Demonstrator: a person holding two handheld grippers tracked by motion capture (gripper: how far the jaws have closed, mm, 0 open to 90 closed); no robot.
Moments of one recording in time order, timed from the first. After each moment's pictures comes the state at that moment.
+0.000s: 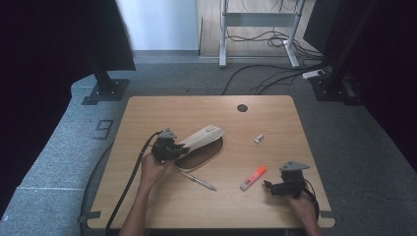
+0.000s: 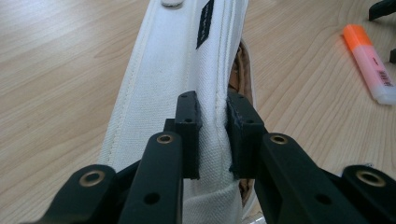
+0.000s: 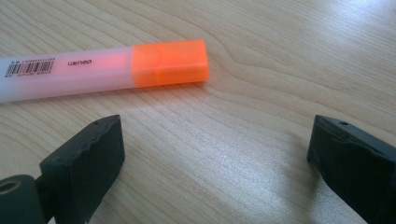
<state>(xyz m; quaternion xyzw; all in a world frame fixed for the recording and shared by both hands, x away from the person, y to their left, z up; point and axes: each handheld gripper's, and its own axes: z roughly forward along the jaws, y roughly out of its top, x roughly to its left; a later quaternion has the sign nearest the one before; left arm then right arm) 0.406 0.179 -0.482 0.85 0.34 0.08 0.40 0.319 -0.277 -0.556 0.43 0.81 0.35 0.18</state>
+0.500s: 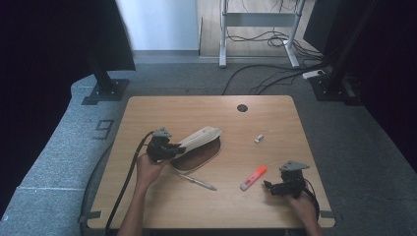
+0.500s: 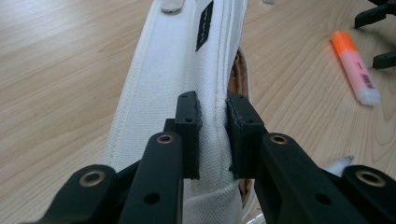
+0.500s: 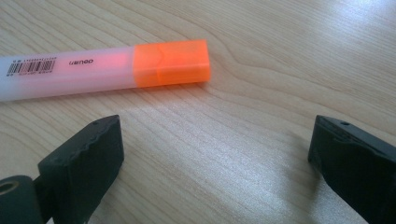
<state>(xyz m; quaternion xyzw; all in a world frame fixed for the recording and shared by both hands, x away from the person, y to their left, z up) 0.406 0.194 -0.477 0.84 0.35 0.06 0.41 0.319 -0.277 -0.556 0.43 0.81 0.35 0.18</state>
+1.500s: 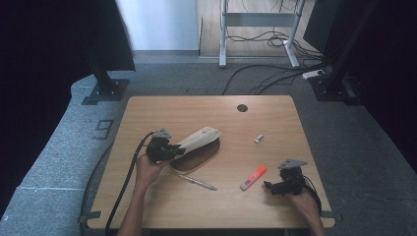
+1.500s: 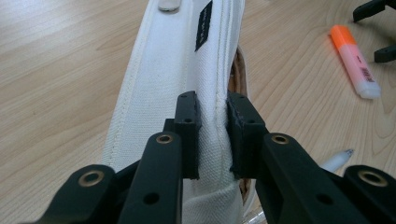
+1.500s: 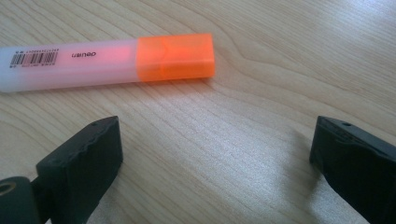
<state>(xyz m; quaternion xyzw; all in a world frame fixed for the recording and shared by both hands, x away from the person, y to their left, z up) 0.404 0.194 -0.478 0.85 0.34 0.06 0.40 0.325 -0.275 -0.550 0.42 0.83 0.33 0.16</state>
